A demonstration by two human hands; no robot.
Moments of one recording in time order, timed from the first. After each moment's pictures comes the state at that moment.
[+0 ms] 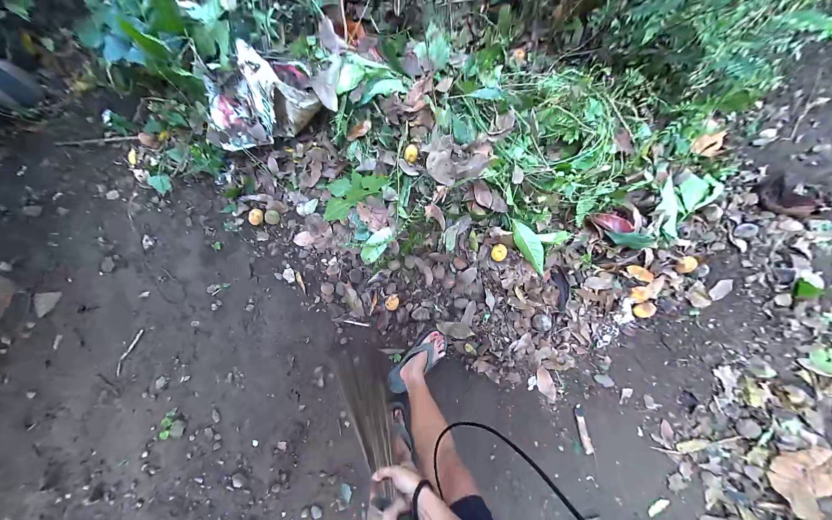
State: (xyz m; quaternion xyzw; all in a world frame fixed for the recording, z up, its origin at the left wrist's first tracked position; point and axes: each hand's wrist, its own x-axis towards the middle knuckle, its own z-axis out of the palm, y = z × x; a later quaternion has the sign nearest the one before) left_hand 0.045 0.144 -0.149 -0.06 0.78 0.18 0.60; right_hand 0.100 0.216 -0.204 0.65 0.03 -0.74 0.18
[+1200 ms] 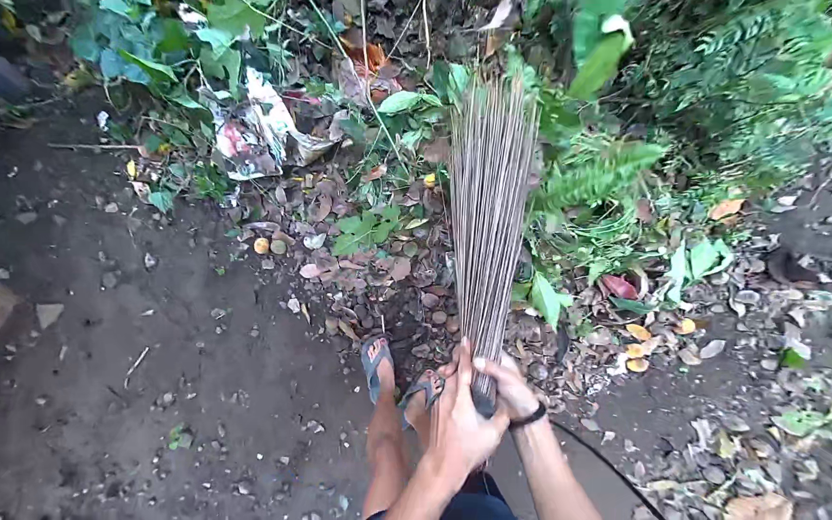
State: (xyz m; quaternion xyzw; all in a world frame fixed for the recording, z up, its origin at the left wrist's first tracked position) left_hand 0.035 0.544 -0.043 0.38 0.69 0.19 0.59; right_hand 0.134 0.587 -0.087 0.55 0.12 -0.75 -0.33
